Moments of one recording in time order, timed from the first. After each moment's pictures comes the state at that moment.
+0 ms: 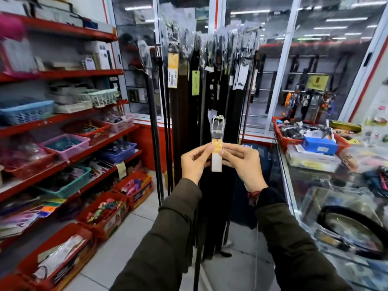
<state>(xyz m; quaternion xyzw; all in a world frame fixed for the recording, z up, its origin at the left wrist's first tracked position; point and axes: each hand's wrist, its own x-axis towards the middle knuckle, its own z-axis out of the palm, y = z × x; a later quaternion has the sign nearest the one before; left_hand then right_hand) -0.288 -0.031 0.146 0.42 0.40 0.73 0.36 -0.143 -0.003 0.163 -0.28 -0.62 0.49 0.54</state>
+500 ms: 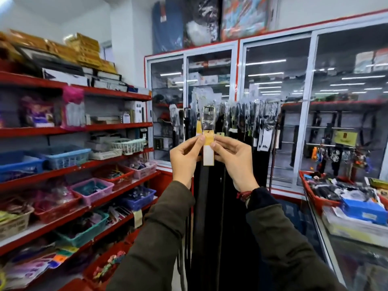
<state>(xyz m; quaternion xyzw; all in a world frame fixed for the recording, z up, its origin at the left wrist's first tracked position) -0.371 -0.026 0.309 0.43 0.35 0.81 0.19 -0.249 0.016 0.316 -0.10 -0.63 0.48 0.60</state>
